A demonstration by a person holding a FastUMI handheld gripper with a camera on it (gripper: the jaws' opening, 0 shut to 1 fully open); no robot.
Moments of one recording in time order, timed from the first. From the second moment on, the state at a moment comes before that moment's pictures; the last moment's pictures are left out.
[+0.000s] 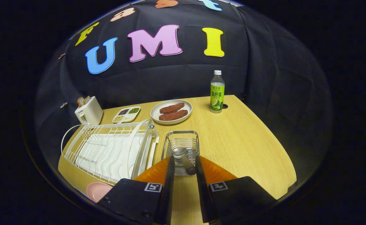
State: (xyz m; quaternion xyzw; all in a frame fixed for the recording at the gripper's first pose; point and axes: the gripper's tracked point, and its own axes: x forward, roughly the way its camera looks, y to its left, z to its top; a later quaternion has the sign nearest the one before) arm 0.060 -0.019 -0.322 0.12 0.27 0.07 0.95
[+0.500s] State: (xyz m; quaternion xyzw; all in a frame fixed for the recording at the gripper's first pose) arm 0.065 -0.012 -0.319 0.08 0.27 0.08 0.96
